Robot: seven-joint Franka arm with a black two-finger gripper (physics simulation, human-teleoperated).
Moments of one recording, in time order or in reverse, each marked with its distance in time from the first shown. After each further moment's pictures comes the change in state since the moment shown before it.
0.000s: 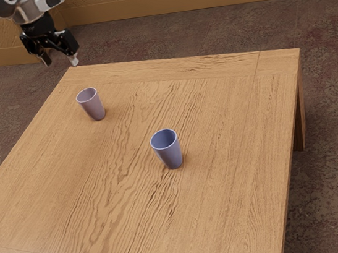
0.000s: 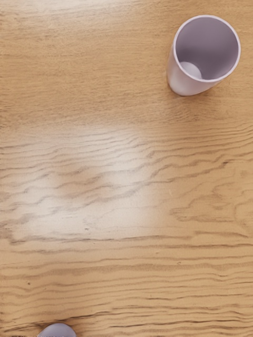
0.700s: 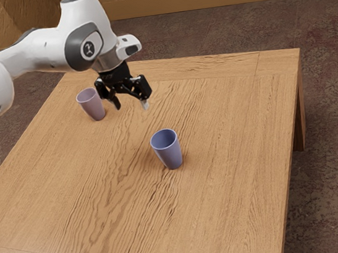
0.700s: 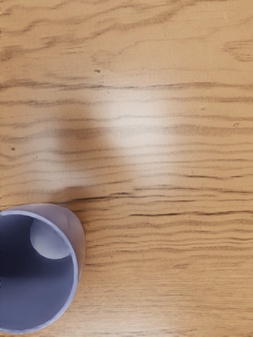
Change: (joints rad) arm -0.130 0.006 -0.132 -0.358 -0.048 0.301 -0.252
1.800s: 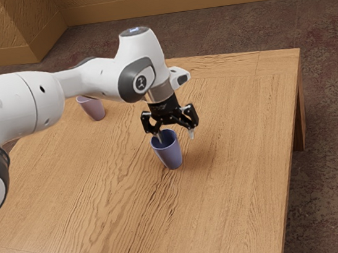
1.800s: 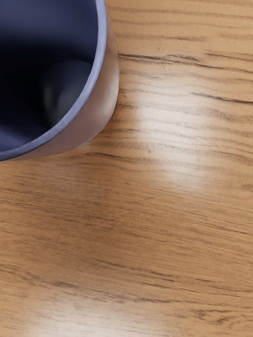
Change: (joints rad) arm -0.033 0.142 -0.133 -0.046 -0.050 0.120 -0.342
